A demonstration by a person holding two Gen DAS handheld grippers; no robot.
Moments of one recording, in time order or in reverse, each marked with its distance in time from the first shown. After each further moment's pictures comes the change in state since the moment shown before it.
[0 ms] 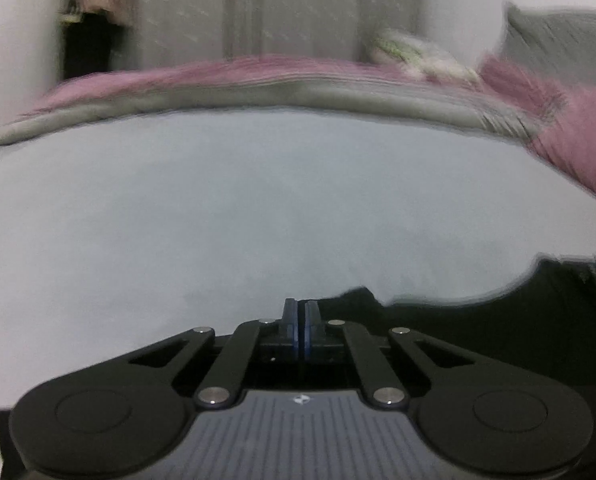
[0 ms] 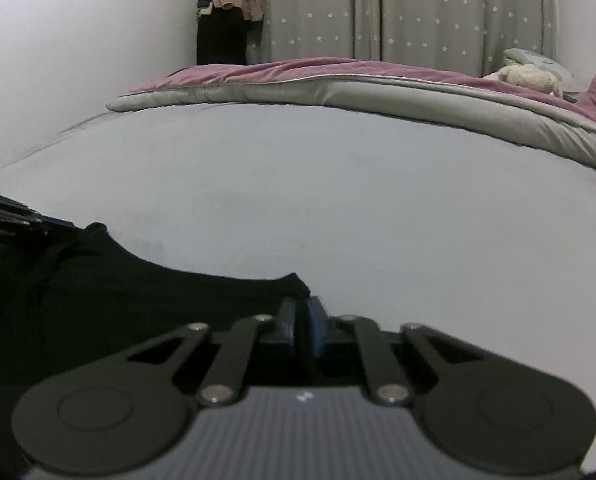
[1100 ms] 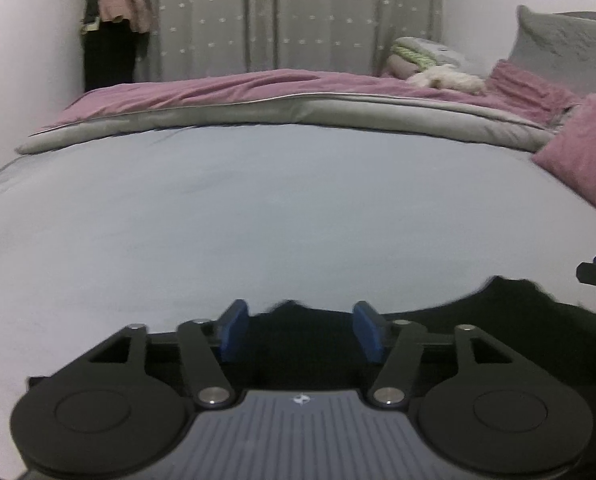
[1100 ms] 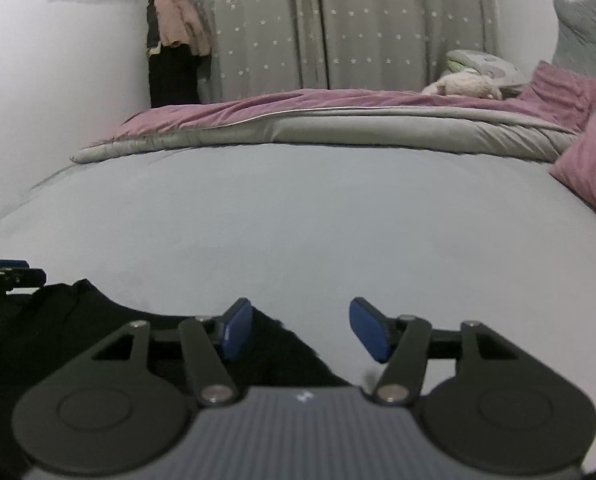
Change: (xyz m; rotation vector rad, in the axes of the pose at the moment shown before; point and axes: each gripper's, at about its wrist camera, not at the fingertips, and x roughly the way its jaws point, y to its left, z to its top) left arm -0.054 -0.067 0.018 0.032 0.046 0.043; right arm -0.068 -0.041 0.014 0.188 -0.047 -0.046
